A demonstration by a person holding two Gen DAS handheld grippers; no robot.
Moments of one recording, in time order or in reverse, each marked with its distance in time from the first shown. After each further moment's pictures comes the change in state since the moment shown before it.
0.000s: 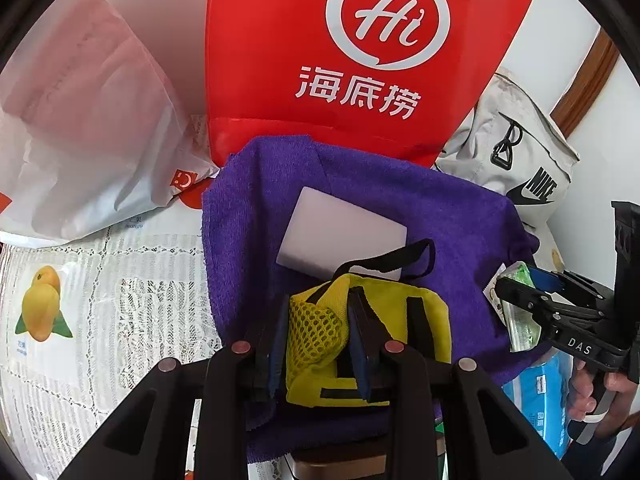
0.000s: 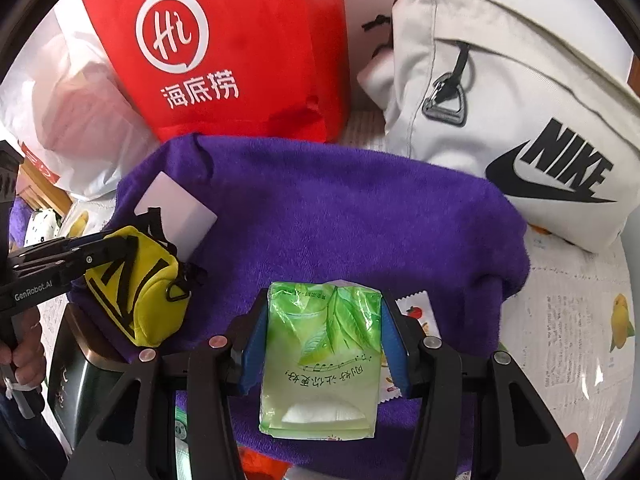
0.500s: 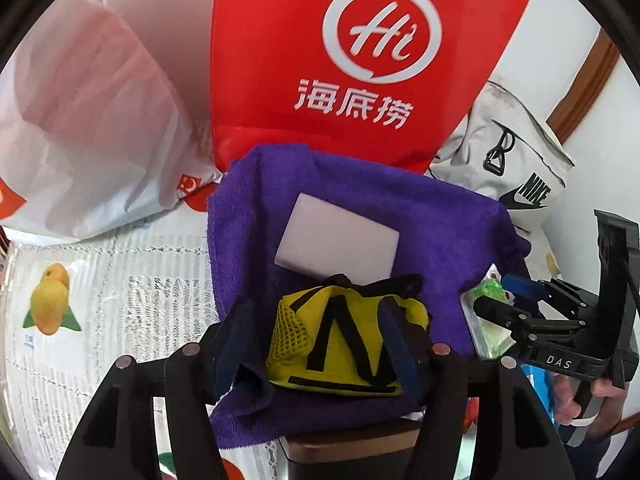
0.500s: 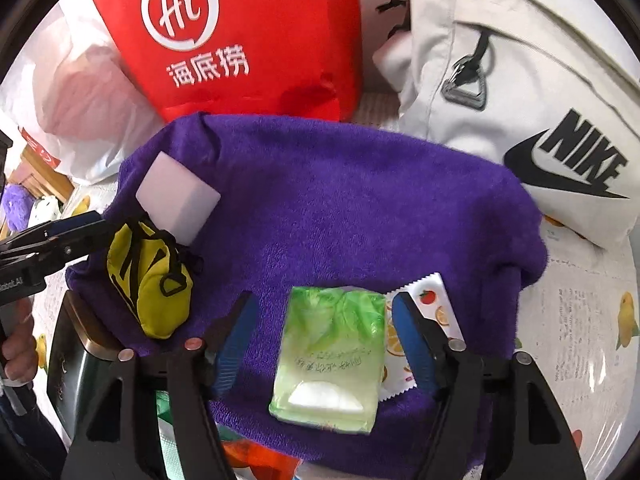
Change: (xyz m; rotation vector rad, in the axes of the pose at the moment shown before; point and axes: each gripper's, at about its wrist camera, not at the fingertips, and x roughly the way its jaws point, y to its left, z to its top) left arm -0.018 -0.001 -0.001 -0.005 -0.020 0.001; right arm 0.001 0.008 -0.004 -0.019 0.042 0.004
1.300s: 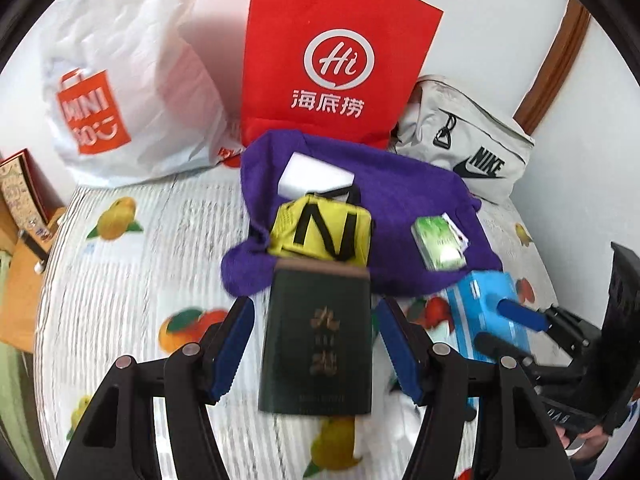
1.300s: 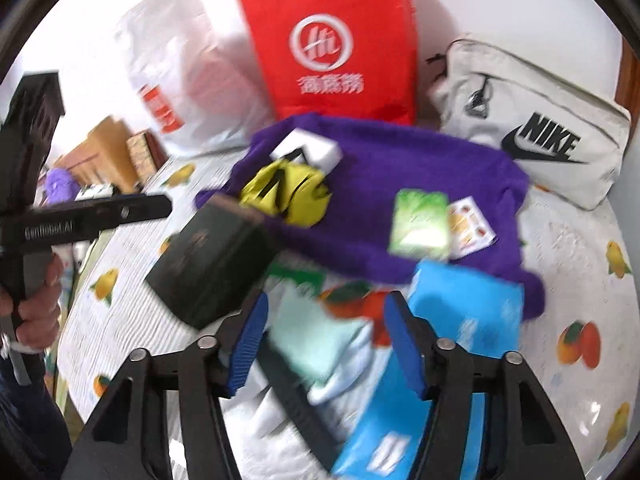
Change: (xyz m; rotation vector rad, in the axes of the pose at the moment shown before) left arm -0.112 -0.019 -0.092 -0.005 -0.044 0.039; right arm -0.107 0.066 -0.118 -0.083 -0.135 0.119
